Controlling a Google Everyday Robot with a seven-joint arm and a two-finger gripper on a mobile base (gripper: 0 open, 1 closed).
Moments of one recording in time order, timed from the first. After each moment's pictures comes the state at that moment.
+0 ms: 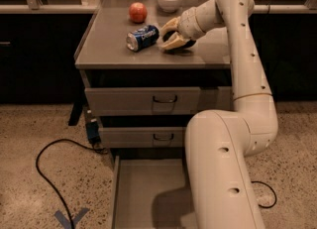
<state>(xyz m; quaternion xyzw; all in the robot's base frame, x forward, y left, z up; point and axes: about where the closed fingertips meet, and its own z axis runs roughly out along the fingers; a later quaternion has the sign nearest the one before) 0.831 -0.040 0.846 -0.73 0.51 0.09 0.45</state>
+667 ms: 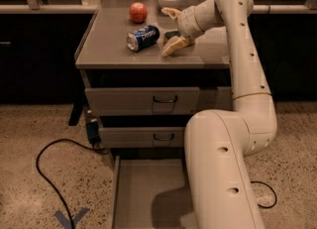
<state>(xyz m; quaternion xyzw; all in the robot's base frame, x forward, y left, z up) 0.831 -0.040 0.846 -0.73 0.51 0.09 0.45</state>
